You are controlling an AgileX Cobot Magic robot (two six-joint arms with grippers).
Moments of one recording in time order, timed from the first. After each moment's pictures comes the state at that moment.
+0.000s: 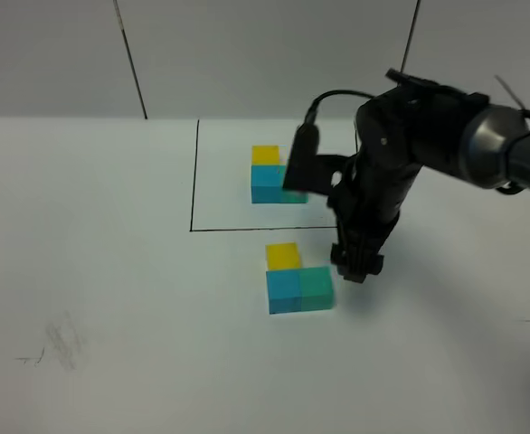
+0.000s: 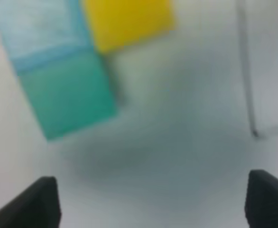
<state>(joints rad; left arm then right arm) 0.01 -0.01 -0.51 0.11 1.08 -0.22 0.50 1.98 -1.50 -0.07 0.90 -0.67</state>
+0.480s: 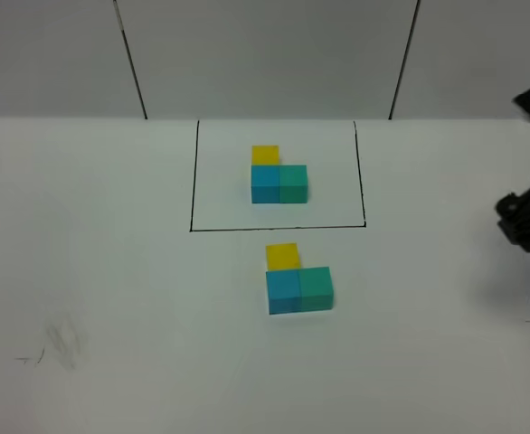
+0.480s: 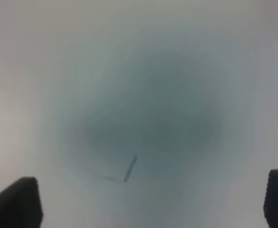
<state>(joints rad) 0.01 -0.01 -0.51 0.11 1.08 -0.22 0.14 1.51 -1.12 -0.24 0.83 -0.13</state>
